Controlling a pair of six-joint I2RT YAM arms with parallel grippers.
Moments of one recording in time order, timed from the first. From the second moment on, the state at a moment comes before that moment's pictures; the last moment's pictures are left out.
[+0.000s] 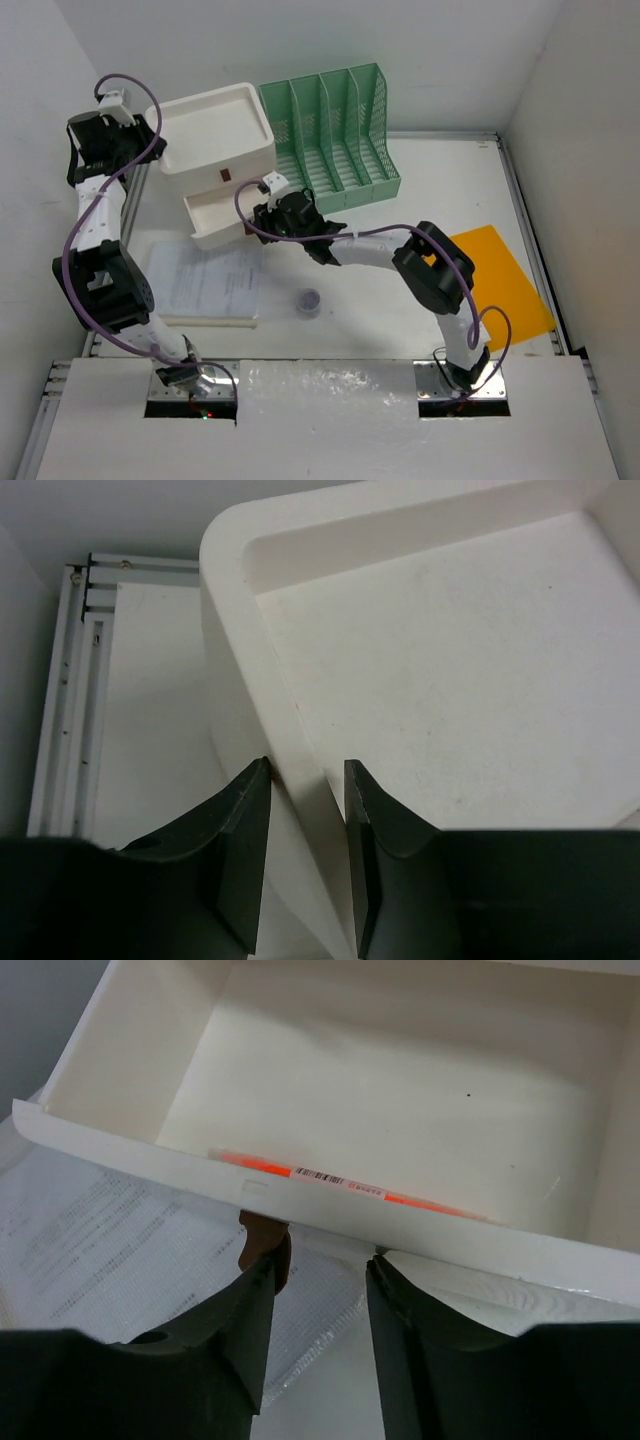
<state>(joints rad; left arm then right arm) 0.37 1.63 1.43 -0.23 0.49 -0.03 0.88 2.07 1.34 0.40 0.00 0.22</state>
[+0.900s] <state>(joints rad) 0.37 1.69 1.51 -0.28 0.50 -0.15 0.92 1.99 1.29 0.37 -0.03 0.24</state>
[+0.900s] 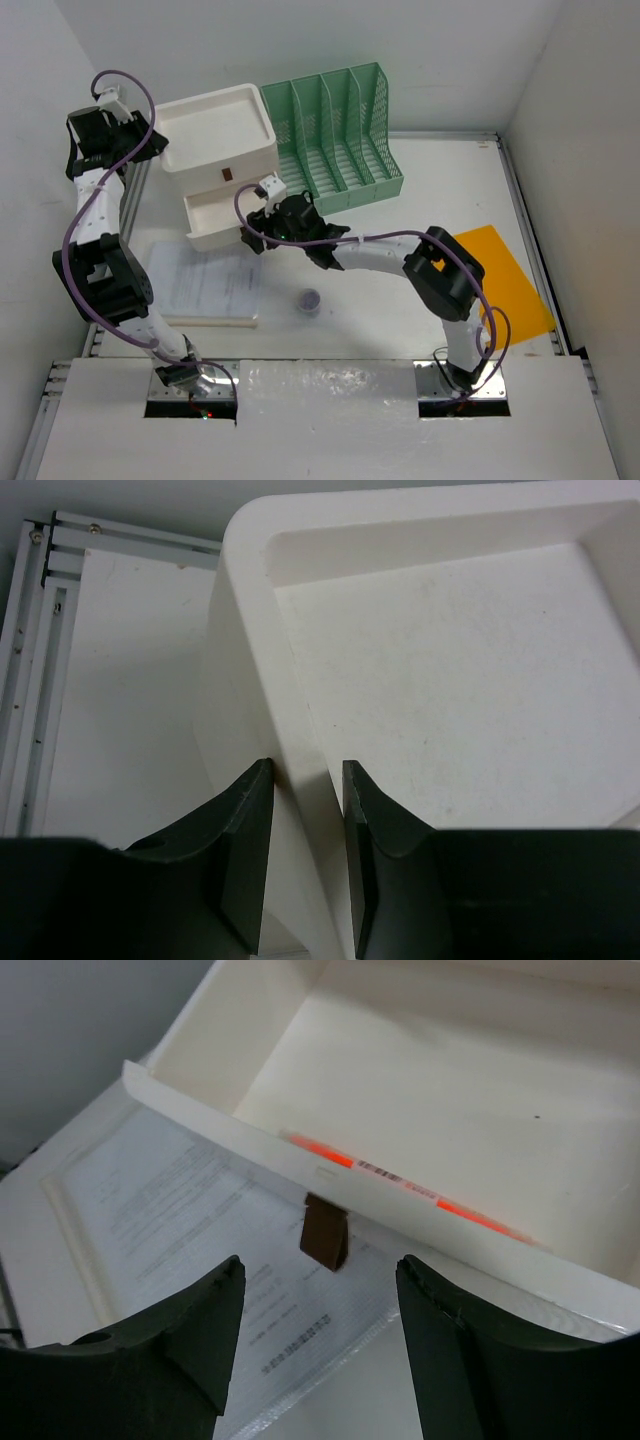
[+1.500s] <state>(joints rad) 0.37 1.69 1.51 -0.28 0.51 -0.15 0.91 2.07 1.34 0.46 -0.06 0.40</state>
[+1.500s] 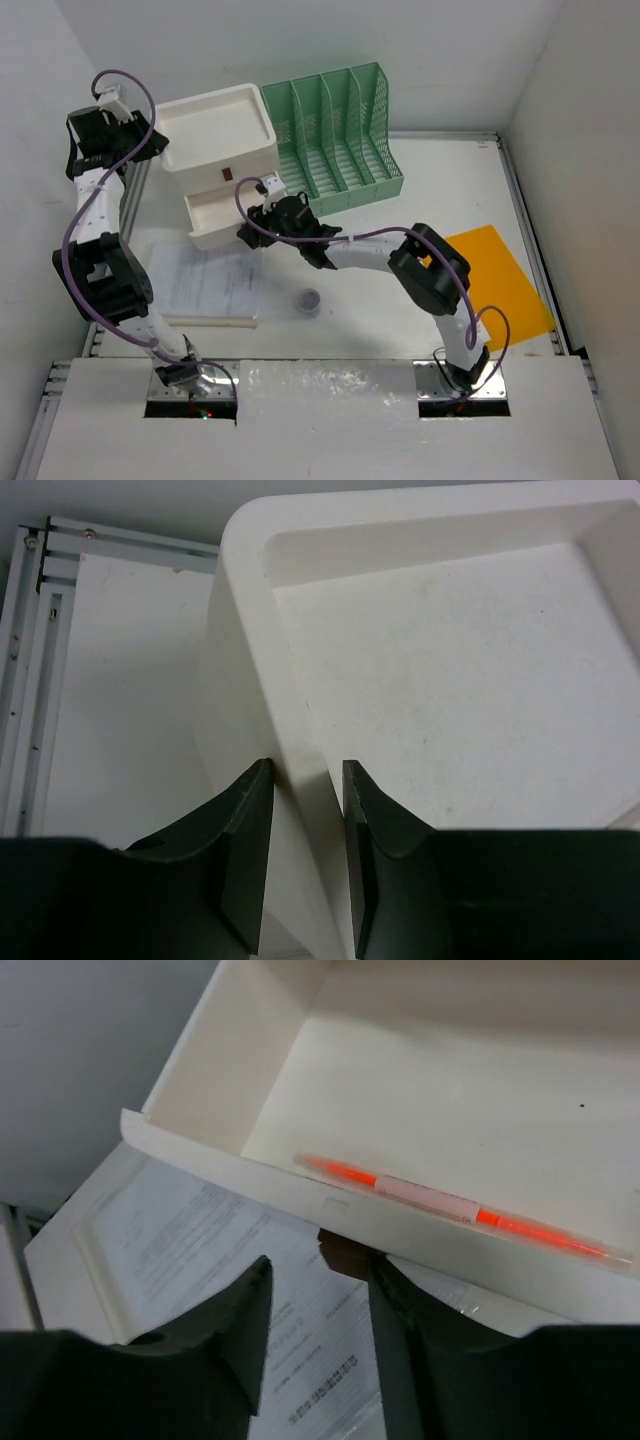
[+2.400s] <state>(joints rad) 0.37 1.71 1.51 -0.24 0.54 -0.12 0.86 2.32 1.70 0.50 0.09 0.33</state>
